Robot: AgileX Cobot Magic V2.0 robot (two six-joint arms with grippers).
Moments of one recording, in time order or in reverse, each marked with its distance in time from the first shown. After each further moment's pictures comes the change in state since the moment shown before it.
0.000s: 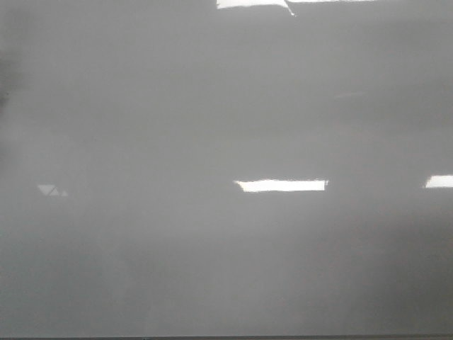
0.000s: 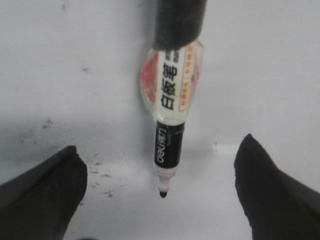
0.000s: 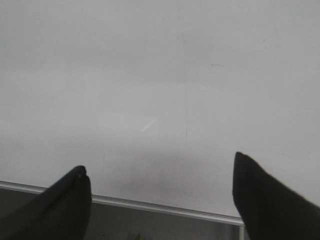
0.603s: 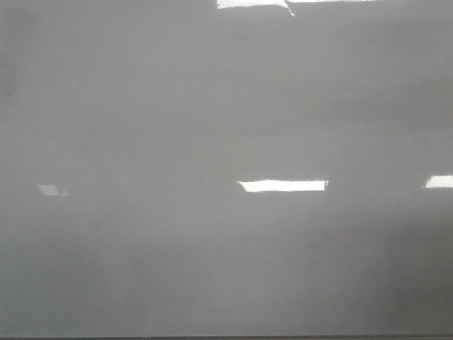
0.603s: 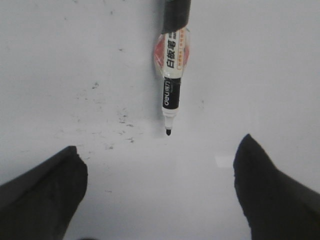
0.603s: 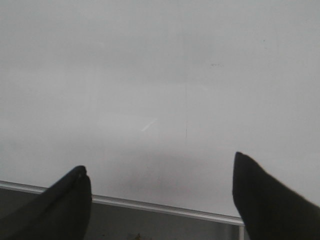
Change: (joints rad) left arm 0.040 -0.304 0.094 0.020 0.149 0.000; right arm 0.000 0.000 0.000 0.000 0.002 0.000
